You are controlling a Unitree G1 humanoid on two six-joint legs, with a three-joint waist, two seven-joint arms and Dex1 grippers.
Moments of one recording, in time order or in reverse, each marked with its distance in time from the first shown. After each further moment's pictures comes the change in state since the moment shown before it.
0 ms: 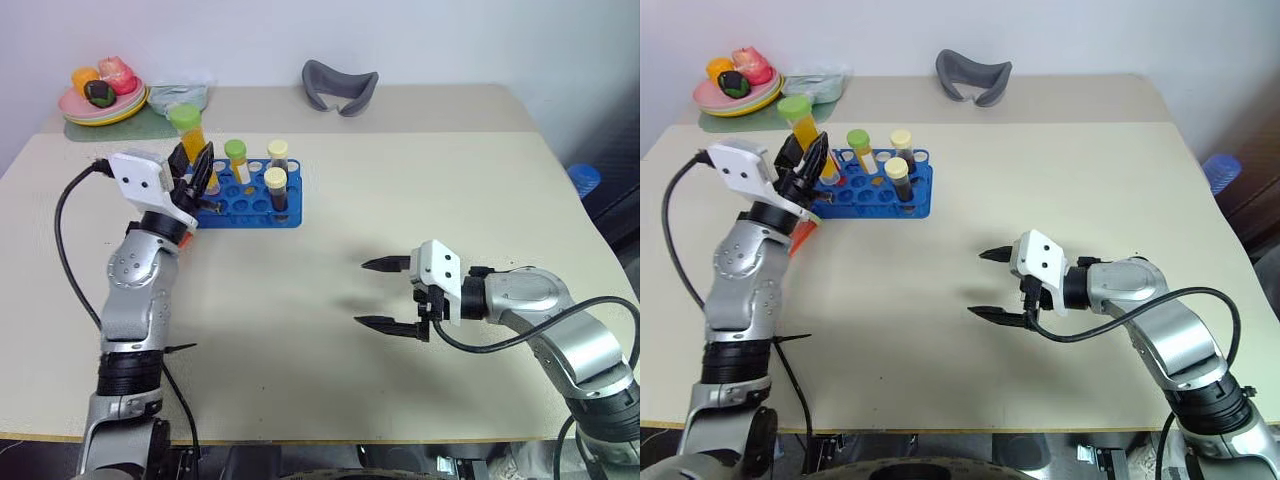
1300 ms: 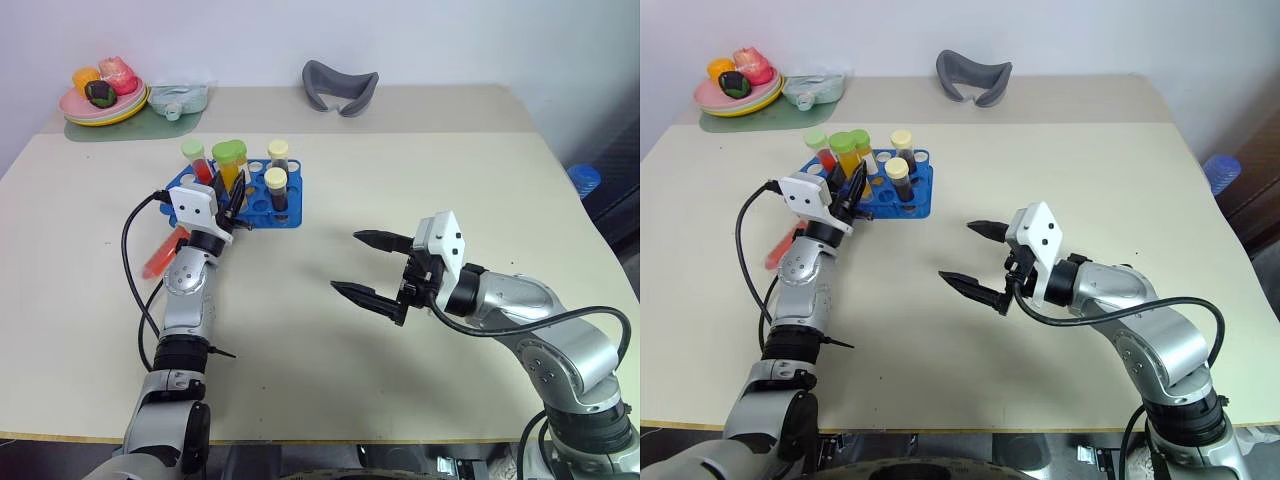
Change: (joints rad) left arm -0.090 -0.152 -0.020 0.430 0.127 -0.341 -0.049; right arm 0.003 0.145 -0.066 -0.134 0.182 0.127 -0.275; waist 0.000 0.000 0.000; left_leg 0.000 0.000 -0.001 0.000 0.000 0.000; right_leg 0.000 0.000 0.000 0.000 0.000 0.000
